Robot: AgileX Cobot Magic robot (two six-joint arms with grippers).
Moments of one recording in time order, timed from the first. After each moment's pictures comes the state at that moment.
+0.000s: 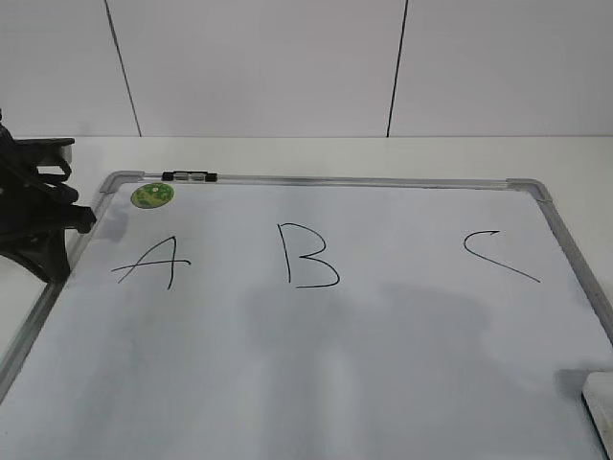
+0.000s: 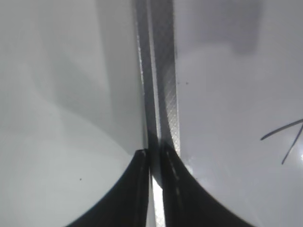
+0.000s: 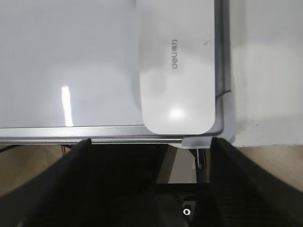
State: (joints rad) left arm -0.09 2.01 -1.33 -0.14 0.94 0.10; right arm 0.01 0.67 -0.54 0.19 1.22 0.08
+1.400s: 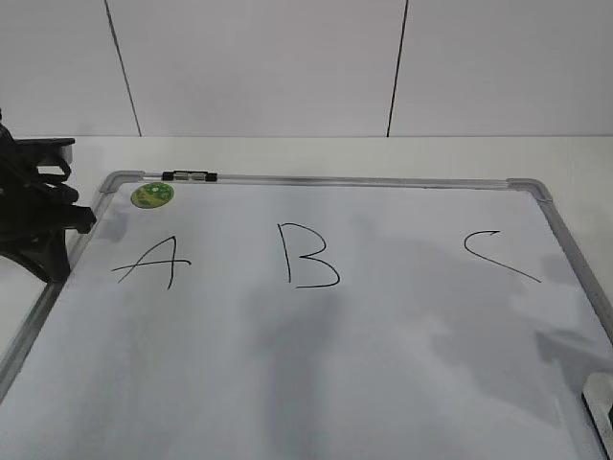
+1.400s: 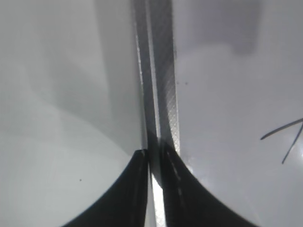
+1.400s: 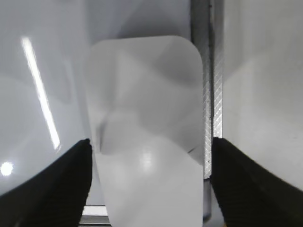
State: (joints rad) left arm -0.09 2.01 -1.33 -0.15 0.94 0.11; right arm 0.01 1.29 -0.63 0.12 0.95 0.05
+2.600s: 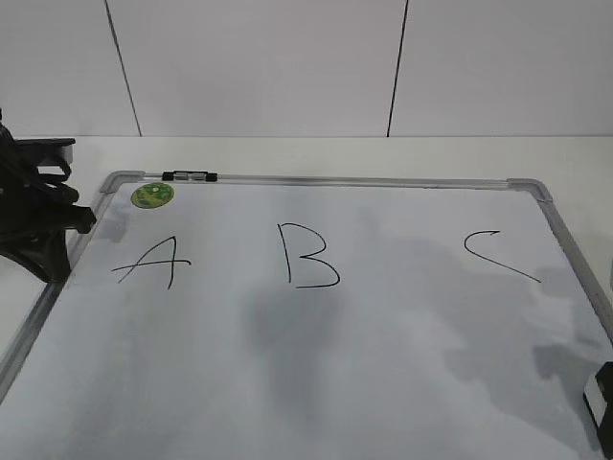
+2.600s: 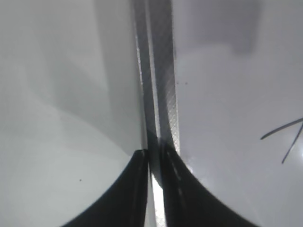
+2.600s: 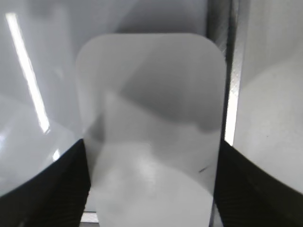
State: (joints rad) left arm -0.09 2.01 -1.33 -0.15 0.94 0.11; right arm 0.05 1.40 -0.63 0.09 0.94 0.06
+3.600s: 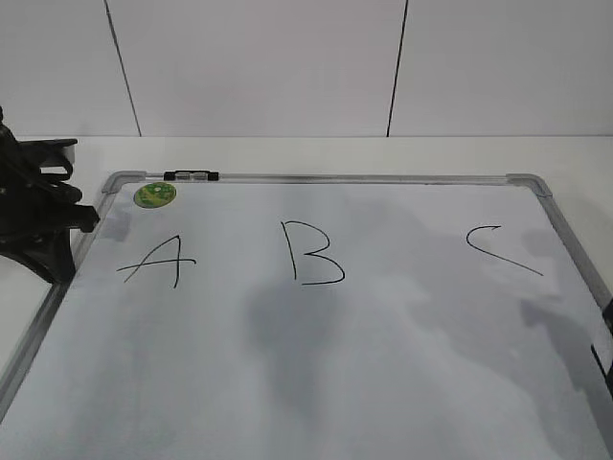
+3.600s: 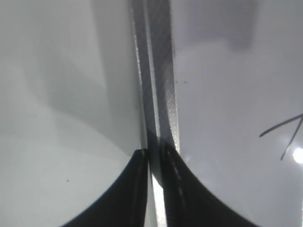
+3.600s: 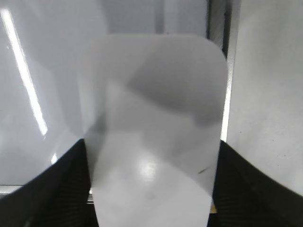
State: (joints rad) left arm -0.09 2.01 -1.33 -0.16 0.96 0.11; right arm 0.05 1.41 -0.82 0.07 1.12 0.07
